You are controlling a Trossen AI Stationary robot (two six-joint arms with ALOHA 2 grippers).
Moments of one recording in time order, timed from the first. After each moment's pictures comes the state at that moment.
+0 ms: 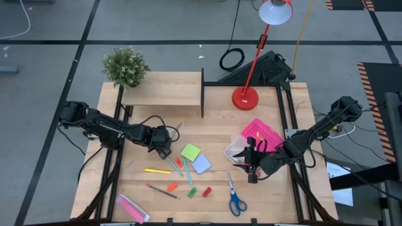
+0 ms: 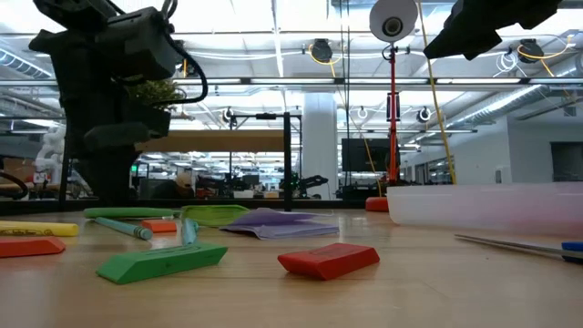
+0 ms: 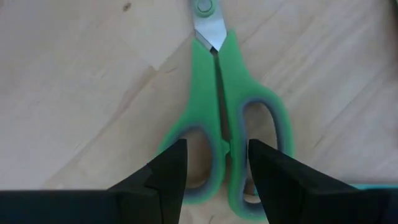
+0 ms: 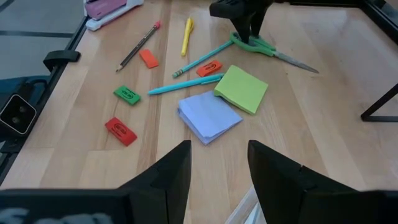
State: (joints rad) left arm -0.14 1.41 0.64 -0.60 -0.21 -0.85; right arm 0.59 1.20 0.72 -0.20 0.52 0.36
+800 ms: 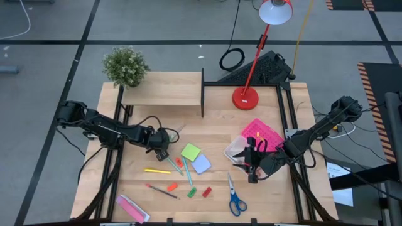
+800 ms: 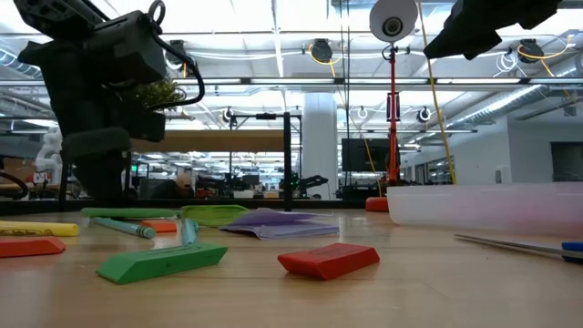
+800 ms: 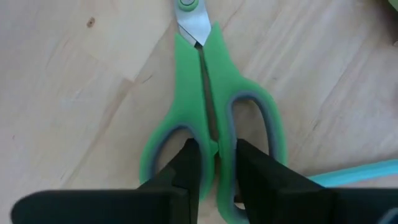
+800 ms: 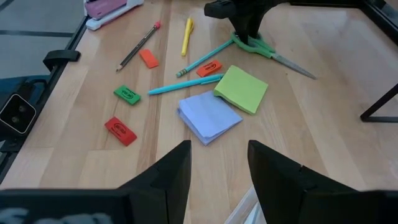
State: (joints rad) left arm -0.14 1.41 0.55 -0.47 -0.20 -0.67; right arm 0.59 1.20 0.72 -0.20 0.52 0.35
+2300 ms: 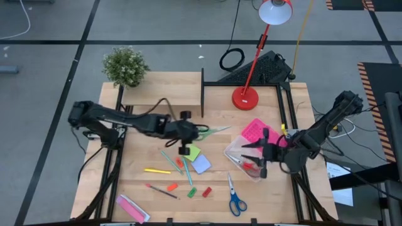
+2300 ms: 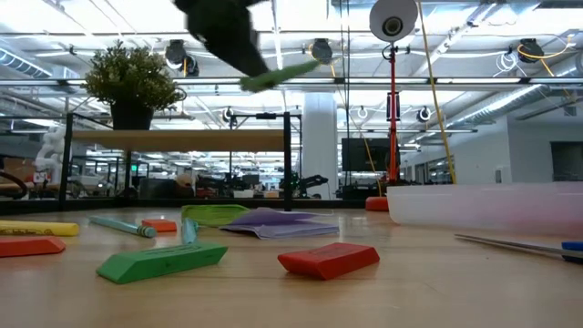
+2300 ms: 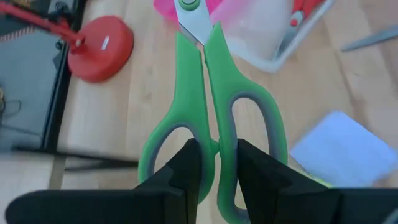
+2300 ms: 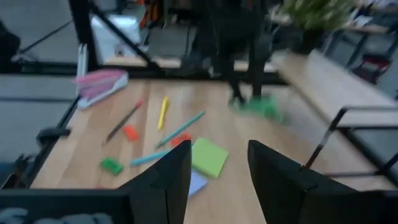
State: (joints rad) left arm -0.09 1.57 1.23 -0.48 -0.26 0.19; right arm 0.71 0.99 0.76 -0.19 0.82 0.23
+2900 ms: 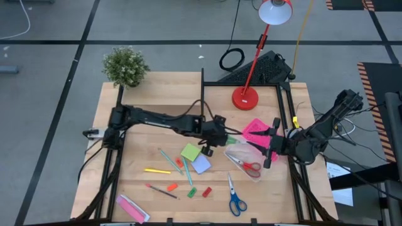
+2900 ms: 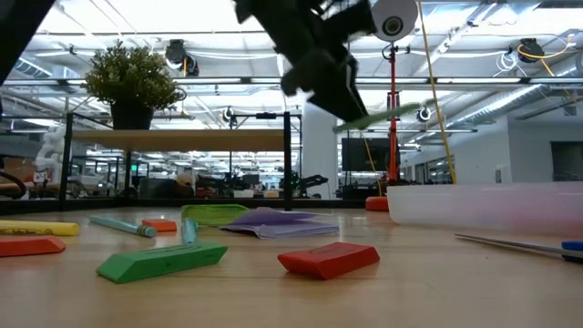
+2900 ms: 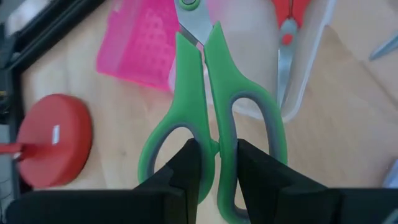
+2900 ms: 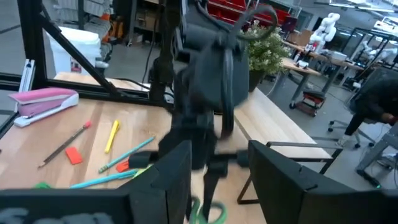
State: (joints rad) left arm -0.03 2.05 1.67 -0.49 -0.09 0.55; right arm 0.72 0.88 0.78 -0.18 0.99 -0.01
